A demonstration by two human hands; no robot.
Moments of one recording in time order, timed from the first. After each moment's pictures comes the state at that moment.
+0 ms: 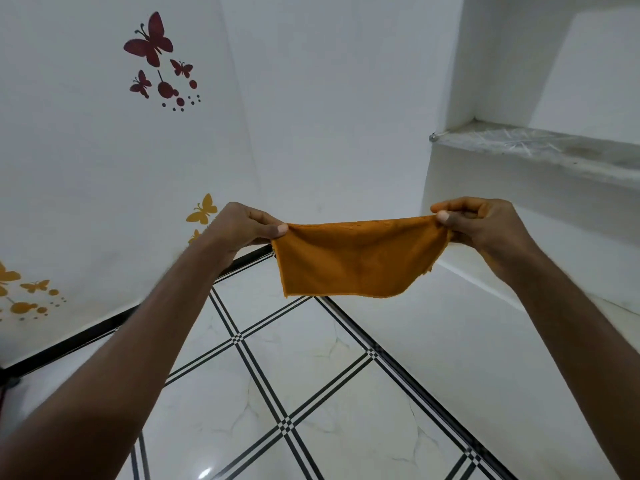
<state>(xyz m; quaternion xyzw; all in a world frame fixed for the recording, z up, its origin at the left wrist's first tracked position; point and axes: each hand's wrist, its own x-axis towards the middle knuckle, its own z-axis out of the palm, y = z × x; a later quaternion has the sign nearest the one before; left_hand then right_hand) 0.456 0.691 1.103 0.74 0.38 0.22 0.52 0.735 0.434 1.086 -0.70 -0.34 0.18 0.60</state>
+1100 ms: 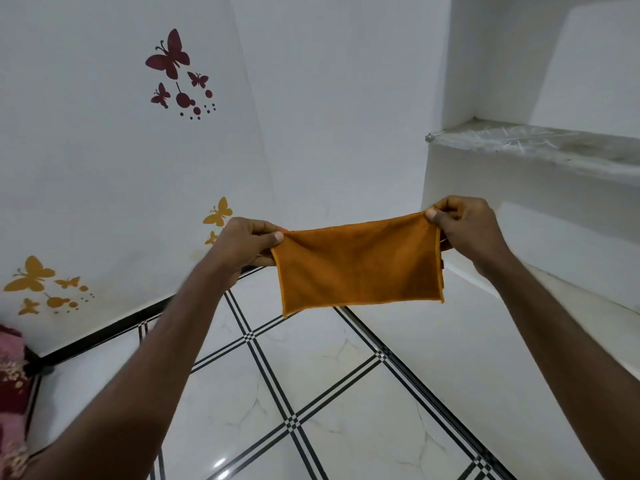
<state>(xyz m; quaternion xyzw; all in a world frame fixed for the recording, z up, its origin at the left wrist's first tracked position) 0.467 0.623 1.092 0.72 0.40 0.26 0.50 0.756 0.428 1.076 -0.76 -0.38 0.08 0.52</state>
